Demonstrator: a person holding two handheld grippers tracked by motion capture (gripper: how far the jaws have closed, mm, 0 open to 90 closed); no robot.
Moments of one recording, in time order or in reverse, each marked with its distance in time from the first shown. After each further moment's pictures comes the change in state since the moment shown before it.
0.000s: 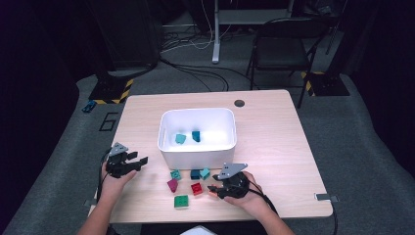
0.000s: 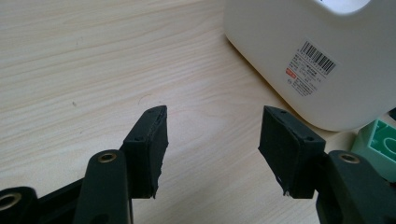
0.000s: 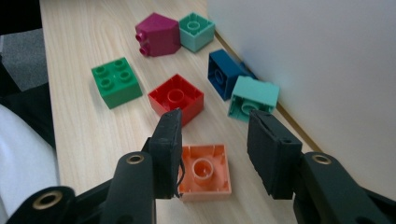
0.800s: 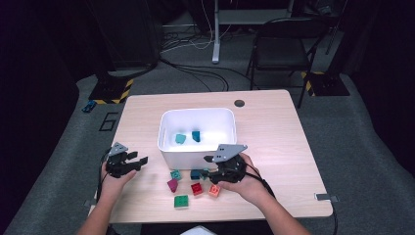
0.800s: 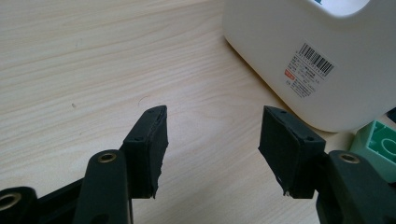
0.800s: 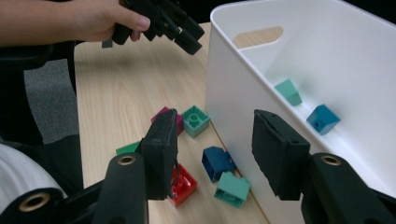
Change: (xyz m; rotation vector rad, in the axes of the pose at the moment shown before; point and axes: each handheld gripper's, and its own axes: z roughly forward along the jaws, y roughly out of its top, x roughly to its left) left arm 0.000 0.001 -0.001 0.009 -0.009 0.002; right arm 0.003 0.076 -0.041 -0.126 0.002 -0.079
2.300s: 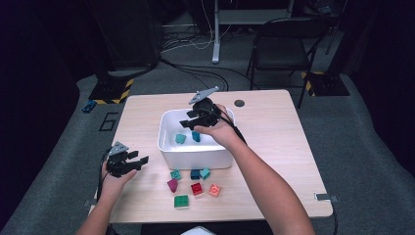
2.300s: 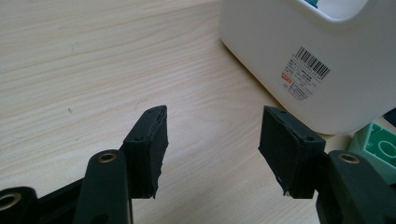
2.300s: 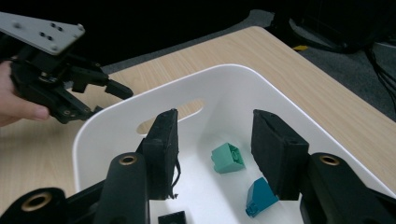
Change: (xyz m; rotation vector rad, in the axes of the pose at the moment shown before) left arm 0.000 0.002 0.002 -0.004 -0.010 0.010; right arm -0.106 0.104 0.068 0.042 -0.020 0.110
